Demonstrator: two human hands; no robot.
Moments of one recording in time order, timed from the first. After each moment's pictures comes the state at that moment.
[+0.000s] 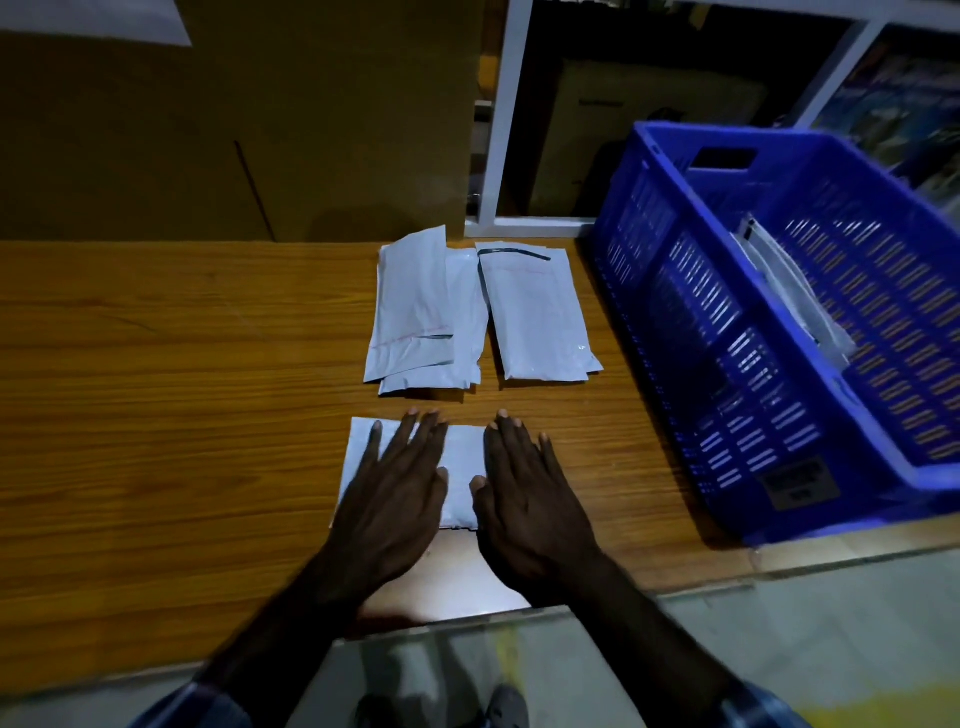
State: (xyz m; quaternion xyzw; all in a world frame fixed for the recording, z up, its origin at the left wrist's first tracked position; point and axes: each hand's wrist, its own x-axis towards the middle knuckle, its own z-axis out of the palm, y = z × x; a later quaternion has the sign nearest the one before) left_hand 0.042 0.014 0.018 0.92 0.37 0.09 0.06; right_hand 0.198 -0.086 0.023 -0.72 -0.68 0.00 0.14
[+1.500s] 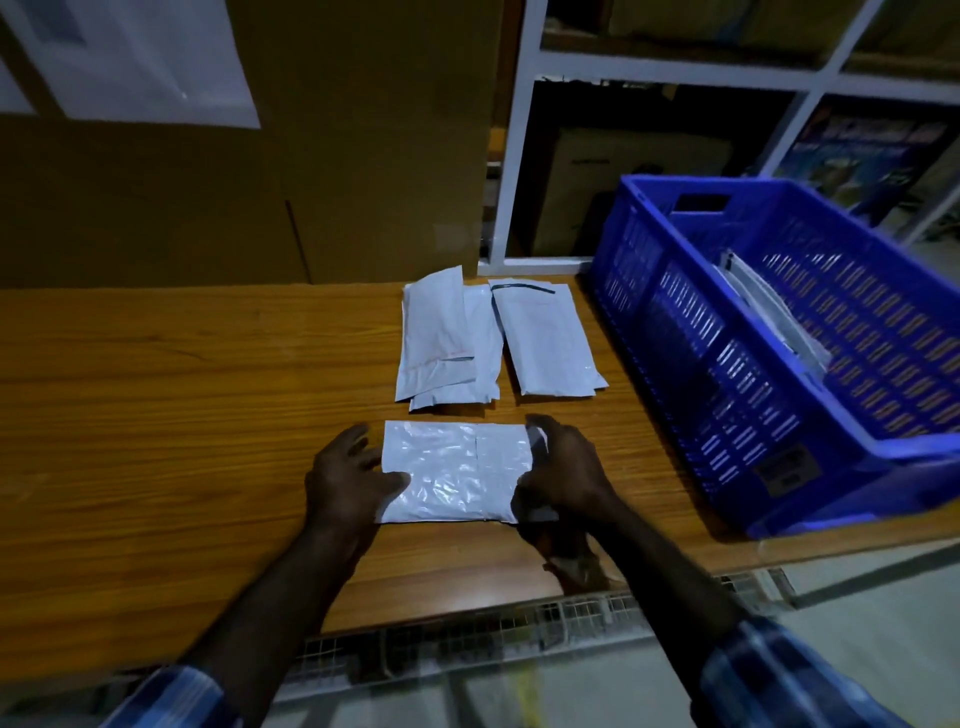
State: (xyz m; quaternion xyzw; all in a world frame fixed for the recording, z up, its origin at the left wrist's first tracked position) left_hand -0.004 0.035 0.056 0.48 0.57 0.35 0.57; right_hand 0.209 -0.057 0.086 -0.82 -0.49 0.21 0.21
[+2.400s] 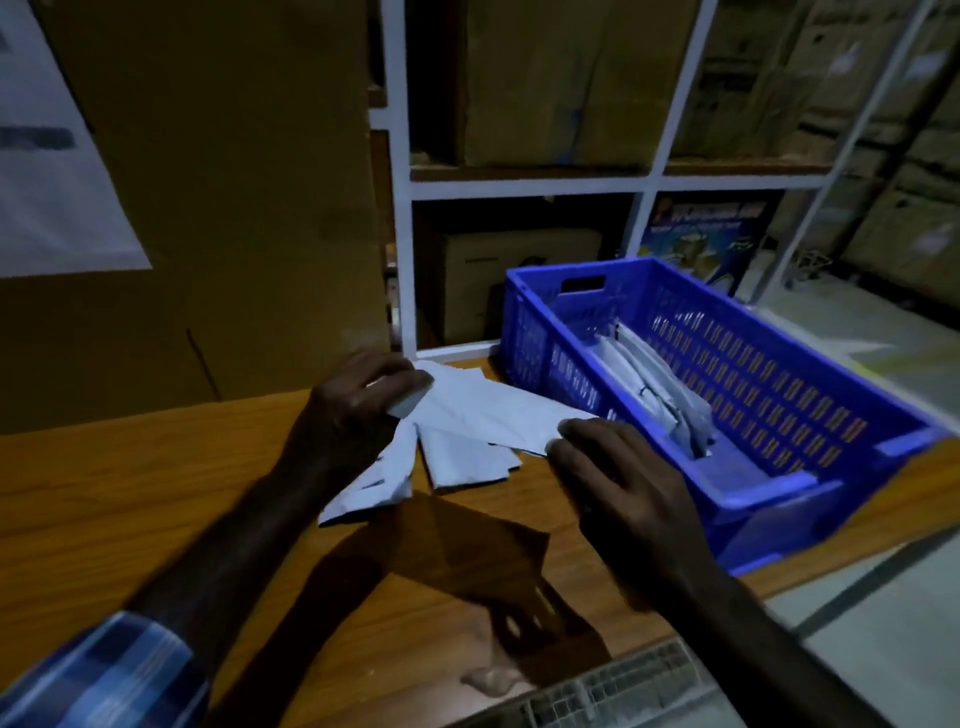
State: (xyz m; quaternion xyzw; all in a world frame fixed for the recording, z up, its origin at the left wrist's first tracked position) left_hand 0.107 0.076 0.211 0.91 0.11 0.40 -0.02; right_hand 0.284 -0.149 0.199 -0.62 -0.65 -0.34 0.28
